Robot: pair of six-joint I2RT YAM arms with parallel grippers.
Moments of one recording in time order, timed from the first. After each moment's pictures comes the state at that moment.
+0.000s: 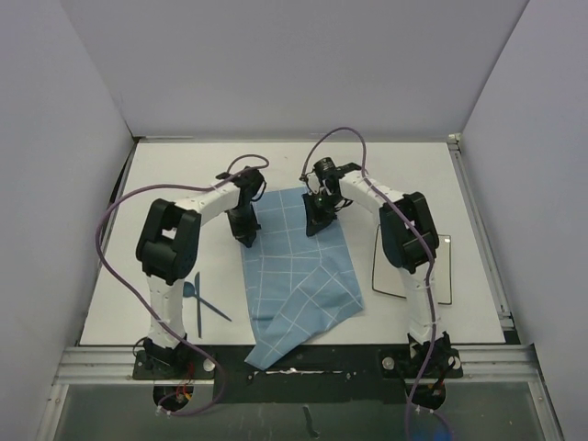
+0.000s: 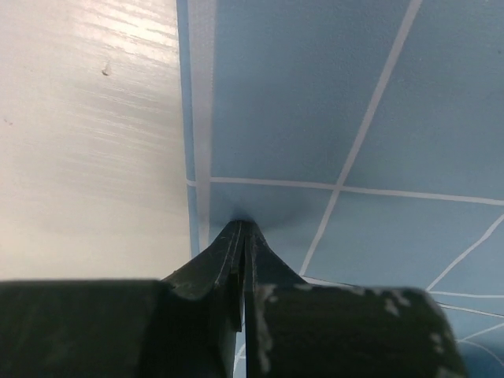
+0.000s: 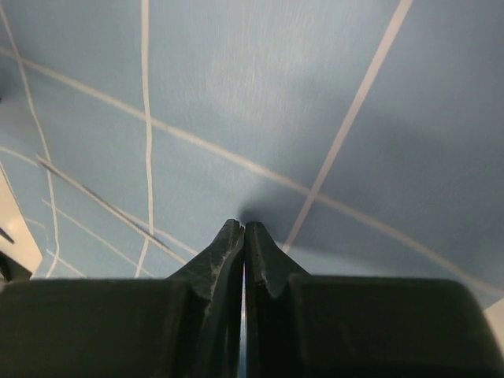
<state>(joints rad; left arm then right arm) -0.44 2.05 1.48 -0.89 -0.09 -0.73 0.47 2.21 1.72 -0.84 -0.39 0.15</state>
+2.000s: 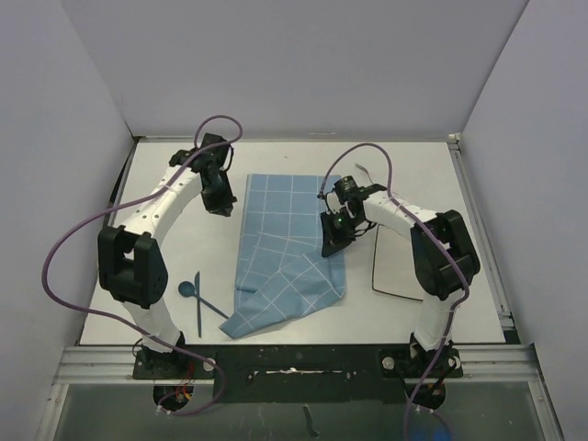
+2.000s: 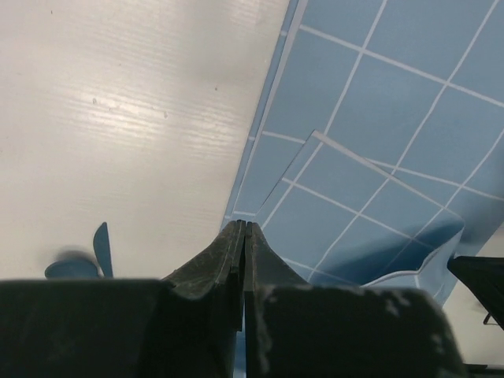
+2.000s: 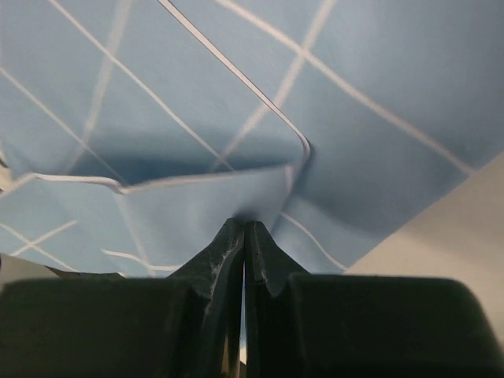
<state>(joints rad) -0.31 1.79 1.61 -1.02 -0.08 -0.59 0.45 1.87 1.34 -0.73 -0.42 0.17</state>
